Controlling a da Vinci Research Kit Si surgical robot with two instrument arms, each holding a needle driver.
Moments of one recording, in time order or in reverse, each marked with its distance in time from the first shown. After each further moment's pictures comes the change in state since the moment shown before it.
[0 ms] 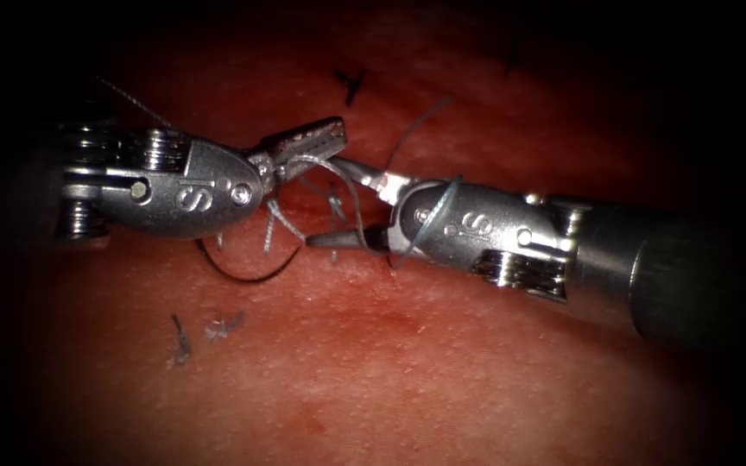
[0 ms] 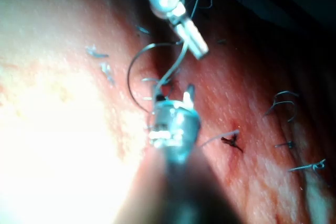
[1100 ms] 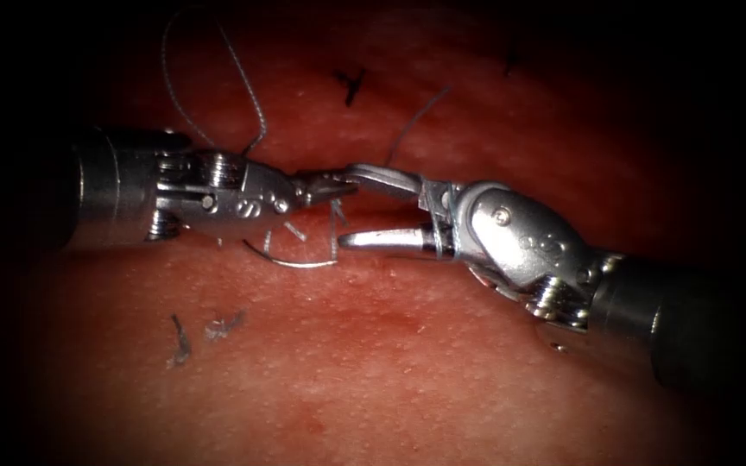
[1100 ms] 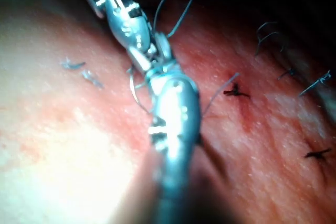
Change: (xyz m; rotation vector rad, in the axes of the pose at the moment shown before) right arm 0.001 0.001 -0.005 -0.013 0.647 0.174; left arm -0.007 0.008 0.005 -0.241 0.017 0.012
